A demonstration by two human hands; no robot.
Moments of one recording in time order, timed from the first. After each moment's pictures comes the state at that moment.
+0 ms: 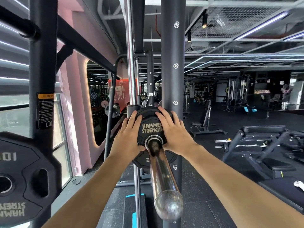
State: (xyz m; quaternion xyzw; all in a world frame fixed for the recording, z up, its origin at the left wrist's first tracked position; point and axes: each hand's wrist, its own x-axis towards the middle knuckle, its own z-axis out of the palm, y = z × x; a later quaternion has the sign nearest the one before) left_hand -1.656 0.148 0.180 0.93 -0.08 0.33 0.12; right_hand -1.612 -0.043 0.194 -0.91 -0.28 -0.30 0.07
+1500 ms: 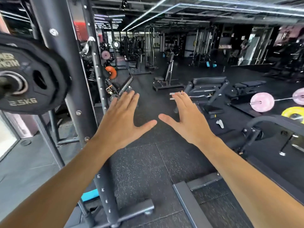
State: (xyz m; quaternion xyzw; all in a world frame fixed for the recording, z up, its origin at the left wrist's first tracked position) left_hand -1.693 -0.215 0.079 0.94 -0.18 0.26 0.06; right_hand -1.678 -0.444 0.063 -0.94 -0.13 -0.27 0.18
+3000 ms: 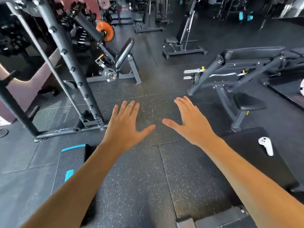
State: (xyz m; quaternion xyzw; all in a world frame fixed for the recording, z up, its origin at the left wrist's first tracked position) left_hand -1.000 -0.324 -0.059 0.99 -0.11 0.09 0.03; right_hand -0.978 -0.563 -0.062 -0.97 -0.15 -0.07 0.17
